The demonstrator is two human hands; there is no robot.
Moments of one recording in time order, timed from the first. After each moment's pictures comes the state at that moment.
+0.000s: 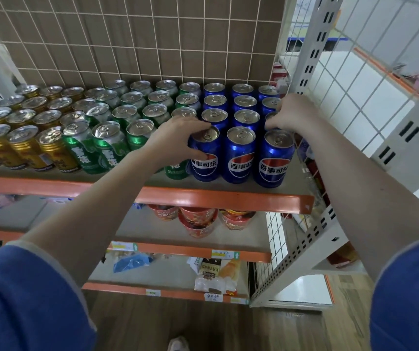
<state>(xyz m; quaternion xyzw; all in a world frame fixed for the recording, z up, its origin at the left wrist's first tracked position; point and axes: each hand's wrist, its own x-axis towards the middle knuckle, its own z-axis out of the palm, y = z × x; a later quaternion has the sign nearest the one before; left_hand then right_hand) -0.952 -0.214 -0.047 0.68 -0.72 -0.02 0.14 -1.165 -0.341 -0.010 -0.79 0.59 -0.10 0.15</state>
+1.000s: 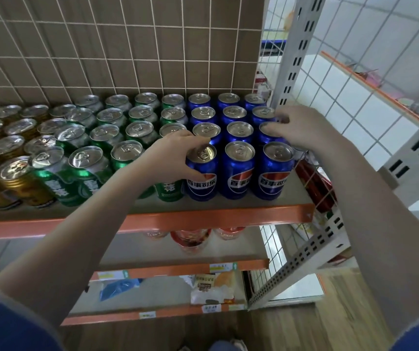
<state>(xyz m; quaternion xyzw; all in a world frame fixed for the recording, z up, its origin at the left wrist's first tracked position) -0.940 -0.228 -0.038 0.63 -0.76 -0.12 0.13 -1.175 -0.324 -0.004 -0.80 0.57 -0.14 0.12</state>
